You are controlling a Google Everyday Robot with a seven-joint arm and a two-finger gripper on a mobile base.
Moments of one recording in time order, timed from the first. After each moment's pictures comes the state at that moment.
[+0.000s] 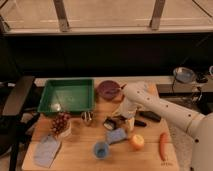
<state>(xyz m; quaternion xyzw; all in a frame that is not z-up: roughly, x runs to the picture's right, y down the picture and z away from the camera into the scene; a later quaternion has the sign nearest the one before) 0.105 0.210 0.863 -0.35 -0.26 -0.29 0.85</state>
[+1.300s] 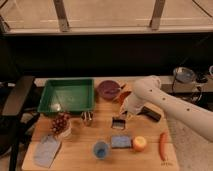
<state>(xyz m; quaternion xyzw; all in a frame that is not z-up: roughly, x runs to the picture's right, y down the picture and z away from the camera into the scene) 0.113 0.141 0.773 -0.23 -0.24 -0.29 0.90</state>
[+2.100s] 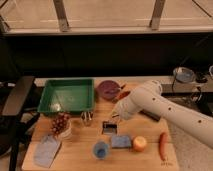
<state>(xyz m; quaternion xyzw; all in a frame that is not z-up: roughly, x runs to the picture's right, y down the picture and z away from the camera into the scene) 0.051 0.148 0.715 -0.17 -0.30 -0.32 0.88</state>
